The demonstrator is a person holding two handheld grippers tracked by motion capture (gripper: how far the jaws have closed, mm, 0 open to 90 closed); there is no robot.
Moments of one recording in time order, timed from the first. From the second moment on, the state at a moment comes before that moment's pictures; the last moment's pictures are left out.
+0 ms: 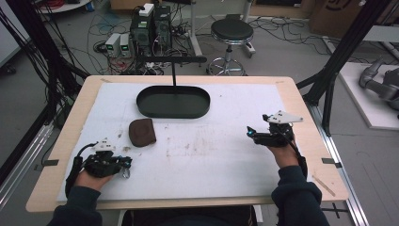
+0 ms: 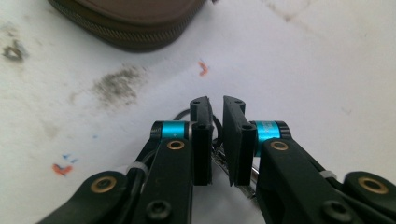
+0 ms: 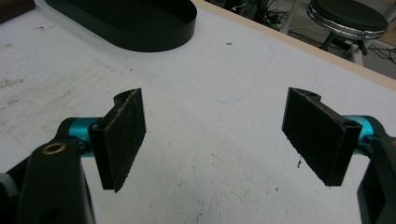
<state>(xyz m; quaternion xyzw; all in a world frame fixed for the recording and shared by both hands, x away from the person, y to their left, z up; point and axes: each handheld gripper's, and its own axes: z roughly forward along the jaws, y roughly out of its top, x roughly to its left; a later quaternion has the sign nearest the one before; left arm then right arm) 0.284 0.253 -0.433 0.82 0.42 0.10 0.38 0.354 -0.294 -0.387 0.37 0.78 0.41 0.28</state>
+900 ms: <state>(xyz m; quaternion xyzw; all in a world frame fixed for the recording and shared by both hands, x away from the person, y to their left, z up) 0.292 0.263 -0.434 0.81 0.41 0.08 0.41 0.354 -0.293 -0.389 0.37 0.79 0.41 0.28</state>
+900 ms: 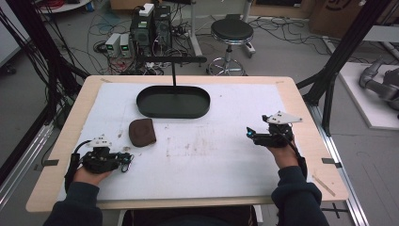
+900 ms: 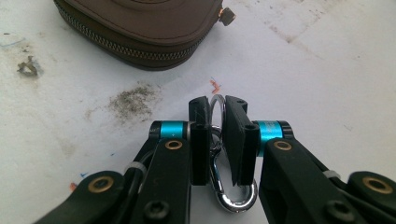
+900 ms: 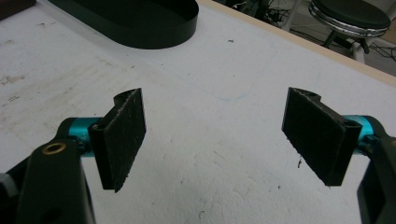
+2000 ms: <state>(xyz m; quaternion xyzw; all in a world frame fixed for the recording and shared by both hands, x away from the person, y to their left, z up) 0.307 0.265 -0.396 0.79 0.38 0.14 0.46 0.357 -0.292 -0.391 0.37 0.79 0.40 0.27</state>
